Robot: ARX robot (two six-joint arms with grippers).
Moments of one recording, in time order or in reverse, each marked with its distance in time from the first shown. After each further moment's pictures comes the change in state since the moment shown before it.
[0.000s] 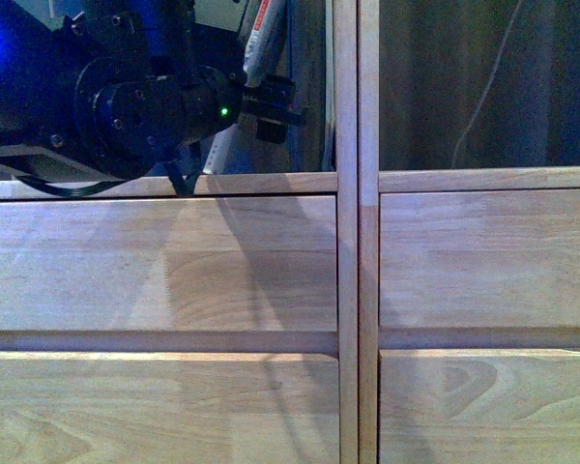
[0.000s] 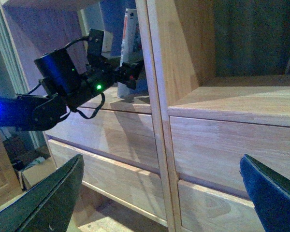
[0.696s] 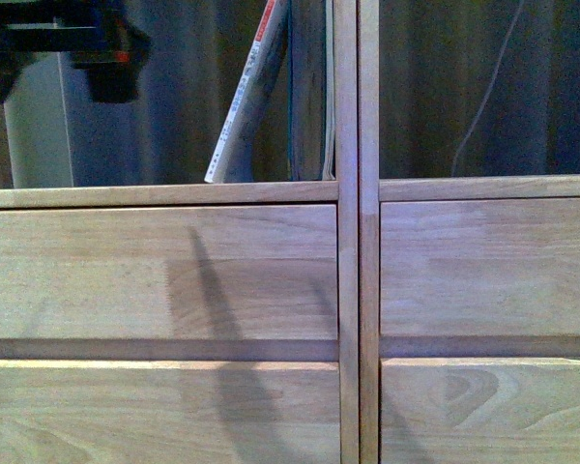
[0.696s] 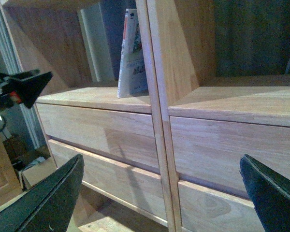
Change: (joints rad) left arm 0.217 -0.795 -0.910 0.124 0.247 -0.272; right arm 0.000 0.000 0.000 0.000 0.000 0.000
